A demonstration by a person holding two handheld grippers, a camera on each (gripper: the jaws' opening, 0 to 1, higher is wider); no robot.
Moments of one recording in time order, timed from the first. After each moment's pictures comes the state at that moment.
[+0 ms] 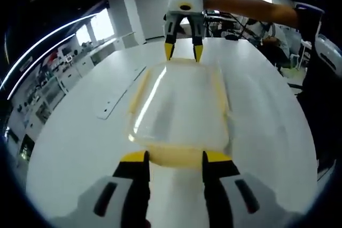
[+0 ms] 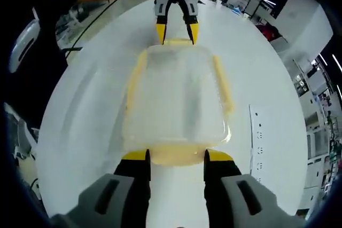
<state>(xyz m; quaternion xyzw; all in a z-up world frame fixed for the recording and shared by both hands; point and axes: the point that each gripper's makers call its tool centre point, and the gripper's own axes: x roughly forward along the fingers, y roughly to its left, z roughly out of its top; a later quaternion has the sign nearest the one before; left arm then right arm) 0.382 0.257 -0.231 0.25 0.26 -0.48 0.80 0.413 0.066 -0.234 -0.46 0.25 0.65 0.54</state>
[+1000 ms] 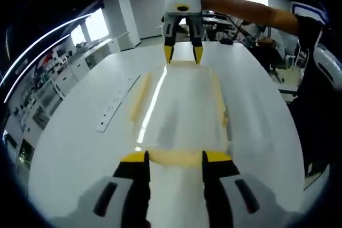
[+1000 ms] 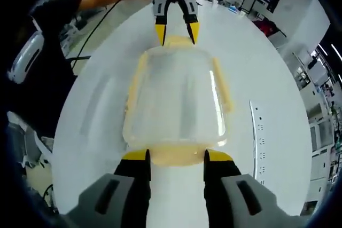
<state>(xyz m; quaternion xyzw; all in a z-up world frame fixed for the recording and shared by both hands) 0.371 0.229 -0.198 0.25 0.27 -0.50 0.78 0.400 0.043 -0.206 -0.43 0.28 0.66 0.55</state>
